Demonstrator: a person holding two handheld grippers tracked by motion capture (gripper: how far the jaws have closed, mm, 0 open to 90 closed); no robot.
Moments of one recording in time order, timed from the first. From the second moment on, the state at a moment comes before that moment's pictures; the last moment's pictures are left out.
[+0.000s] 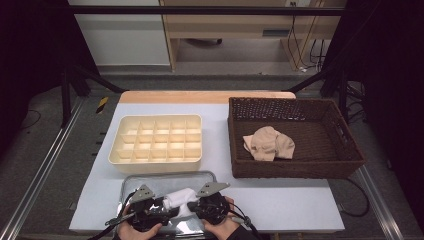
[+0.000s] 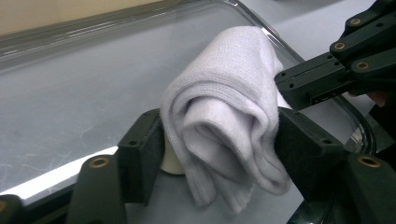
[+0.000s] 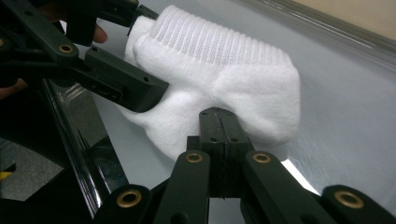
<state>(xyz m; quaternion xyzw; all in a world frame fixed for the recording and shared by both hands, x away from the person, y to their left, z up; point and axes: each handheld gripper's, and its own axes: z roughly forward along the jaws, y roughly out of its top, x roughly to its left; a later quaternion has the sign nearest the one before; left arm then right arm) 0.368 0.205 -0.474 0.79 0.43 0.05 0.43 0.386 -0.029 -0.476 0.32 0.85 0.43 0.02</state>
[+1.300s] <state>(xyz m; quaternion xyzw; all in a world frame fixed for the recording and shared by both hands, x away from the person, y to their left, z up) 0.384 0.218 -0.426 0.80 0.39 0.10 0.44 0.397 -0.143 -0.437 0.41 0.78 0.44 0.17</state>
